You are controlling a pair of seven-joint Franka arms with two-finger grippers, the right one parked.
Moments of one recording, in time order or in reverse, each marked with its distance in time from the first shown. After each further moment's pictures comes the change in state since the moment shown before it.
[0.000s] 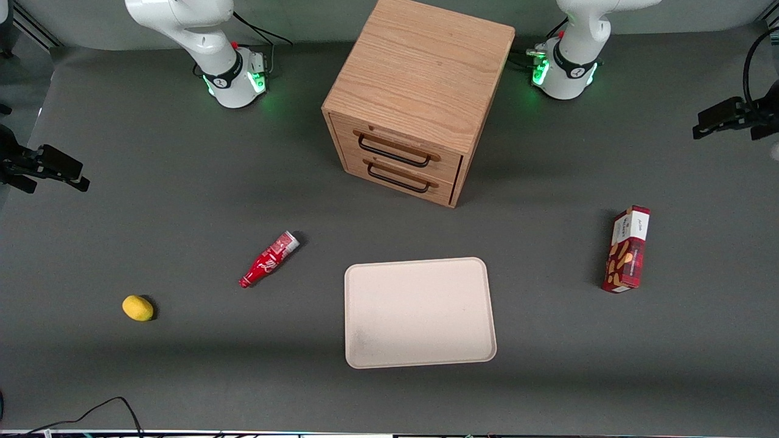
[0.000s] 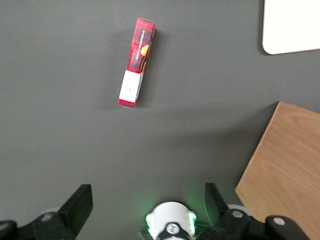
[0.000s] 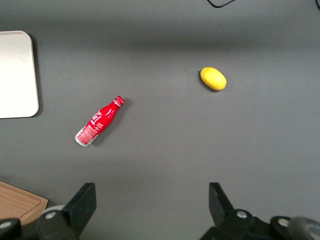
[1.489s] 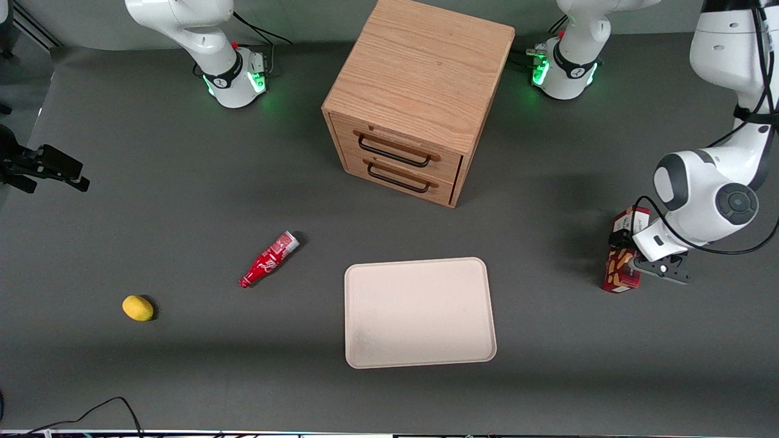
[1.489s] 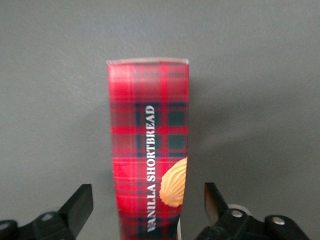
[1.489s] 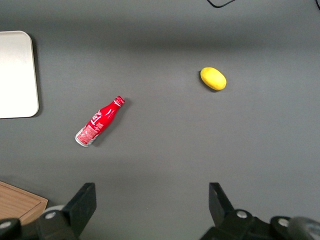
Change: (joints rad) arm 0.015 0.438 0.030 -0.521 0.001 1.148 0.310
